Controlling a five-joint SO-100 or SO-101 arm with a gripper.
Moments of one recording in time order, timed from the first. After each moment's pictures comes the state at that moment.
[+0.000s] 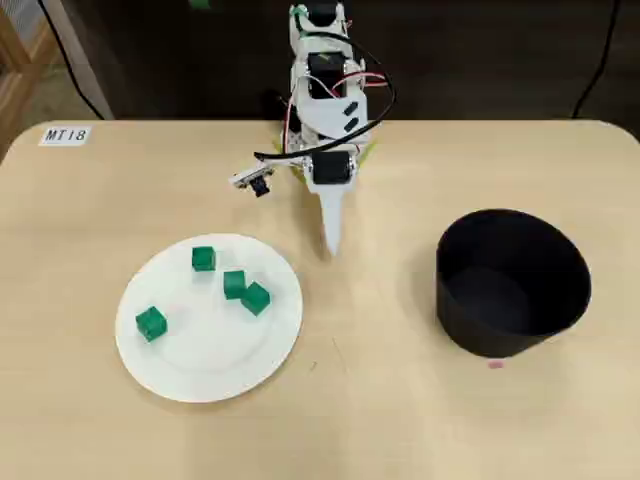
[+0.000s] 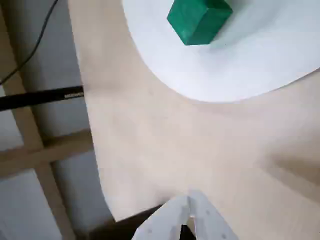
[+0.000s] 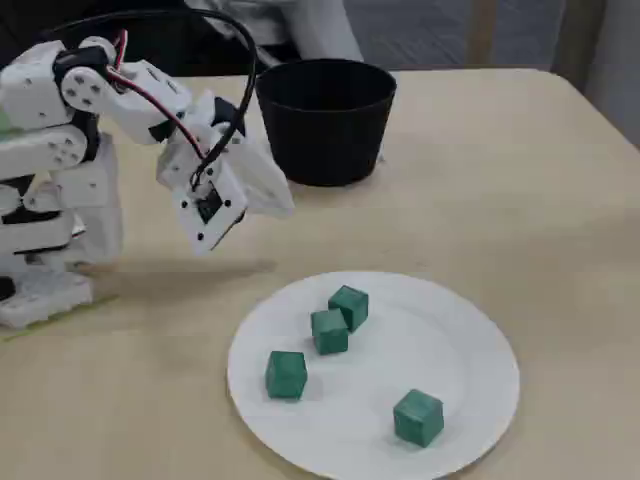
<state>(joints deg) -3.3 186.2 174.1 50.4 -4.2</state>
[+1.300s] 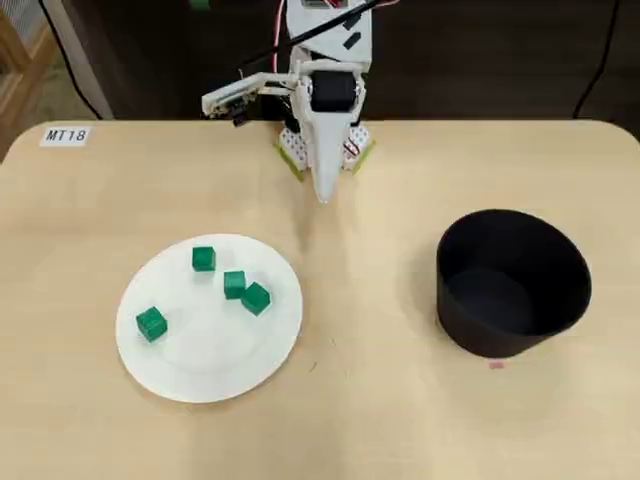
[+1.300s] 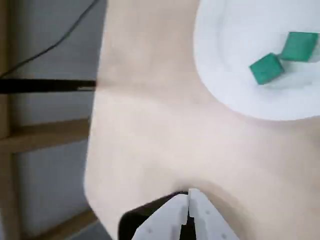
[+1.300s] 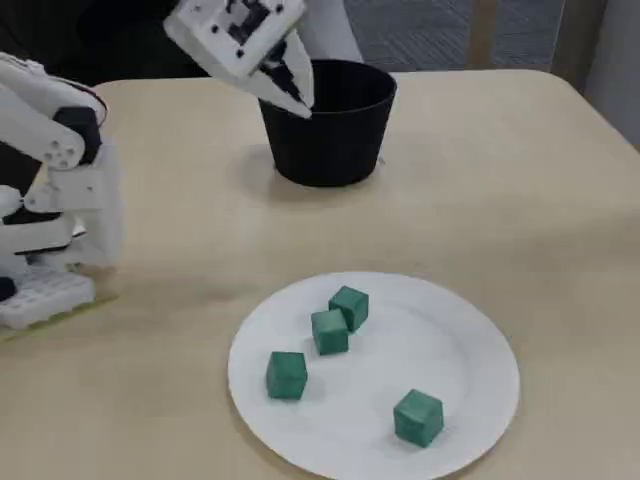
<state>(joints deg) 2.0 135.3 112.6 75.8 -19.5</state>
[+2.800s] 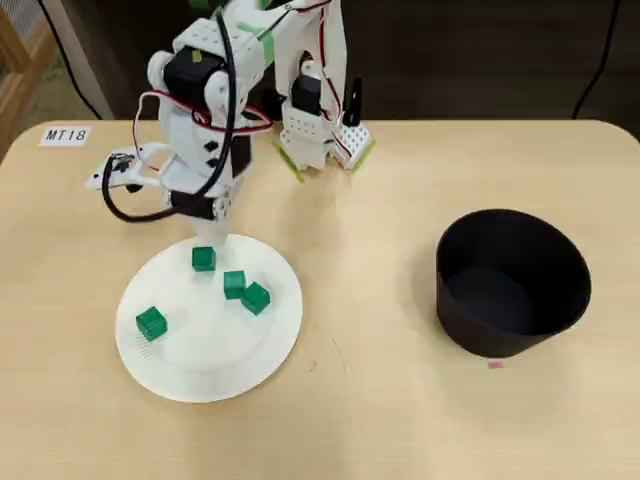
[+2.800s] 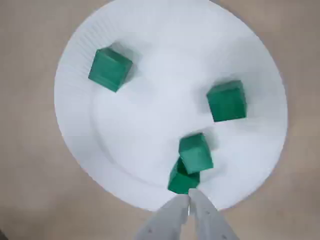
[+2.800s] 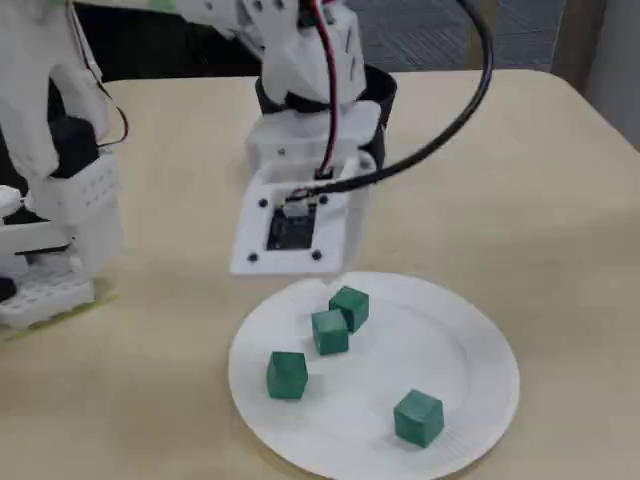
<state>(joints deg) 27.6 89.0 86.2 79.3 -13.1</state>
